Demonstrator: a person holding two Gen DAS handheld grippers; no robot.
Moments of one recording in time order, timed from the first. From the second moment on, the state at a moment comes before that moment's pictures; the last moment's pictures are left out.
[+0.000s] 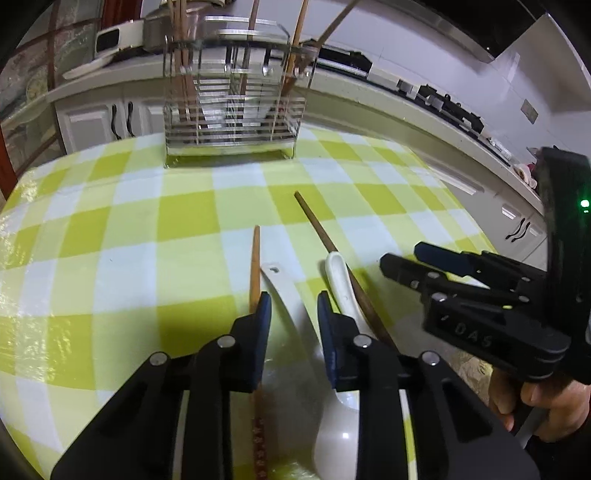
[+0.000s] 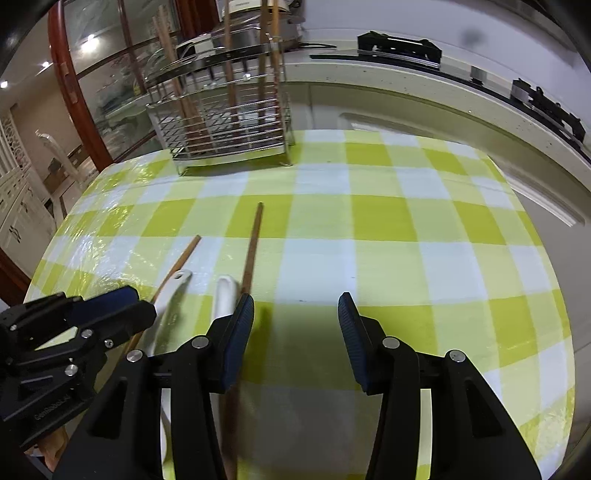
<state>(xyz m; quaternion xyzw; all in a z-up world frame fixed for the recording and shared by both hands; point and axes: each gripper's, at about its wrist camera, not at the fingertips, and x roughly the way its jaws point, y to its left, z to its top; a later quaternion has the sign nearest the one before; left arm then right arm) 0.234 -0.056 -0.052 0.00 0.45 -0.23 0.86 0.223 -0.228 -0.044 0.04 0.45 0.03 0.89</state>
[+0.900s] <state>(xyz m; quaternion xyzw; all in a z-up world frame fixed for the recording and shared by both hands) 0.246 -0.026 -0.048 -0.09 0.45 -0.23 0.86 0.223 -0.184 -0.049 0.03 0.46 0.10 0.88</state>
